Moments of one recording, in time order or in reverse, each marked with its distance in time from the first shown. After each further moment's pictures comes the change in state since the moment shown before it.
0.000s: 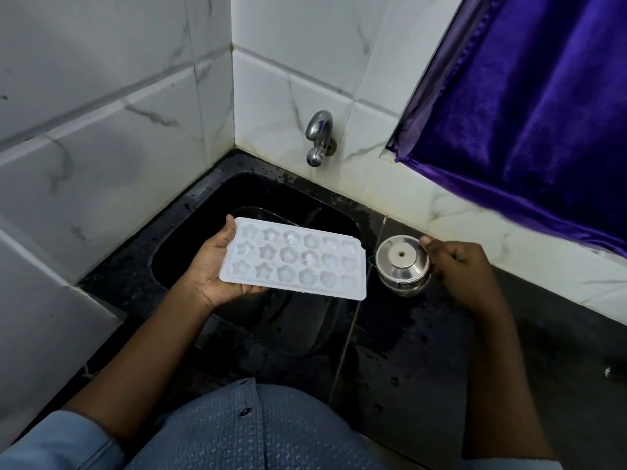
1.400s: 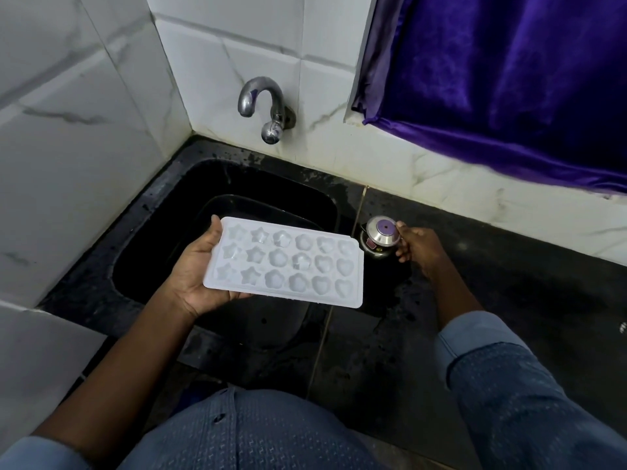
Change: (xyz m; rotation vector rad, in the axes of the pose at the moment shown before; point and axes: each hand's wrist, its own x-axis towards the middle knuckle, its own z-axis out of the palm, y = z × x) left_hand 0.037 -0.033 0.042 0.124 -0.025 -0.088; right_hand 0.107 0.188 0.037 0.336 -0.043 0.514
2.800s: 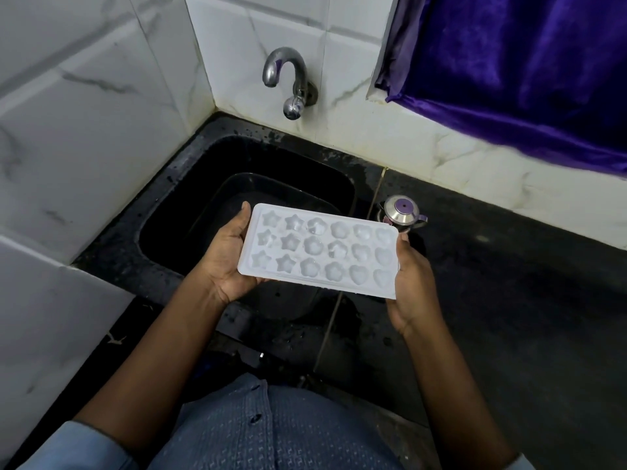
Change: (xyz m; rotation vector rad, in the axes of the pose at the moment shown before) left_hand -0.023 -0.038 0.034 -0.045 0.181 0.073; right_hand -0.191 -0.017 0.066 0.566 -0.090 0.031
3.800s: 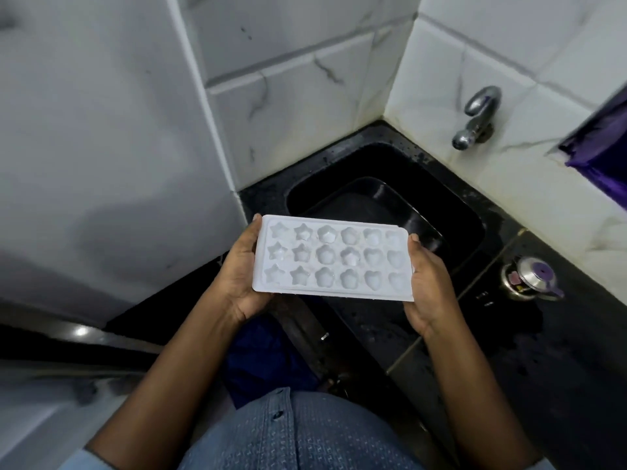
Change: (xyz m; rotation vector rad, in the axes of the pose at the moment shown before) left_hand -0.182 -0.027 -0.116 -0.279 0.202 0.399; right_hand -0.061 0.035 0.139 -0.307 -0.480 0.069
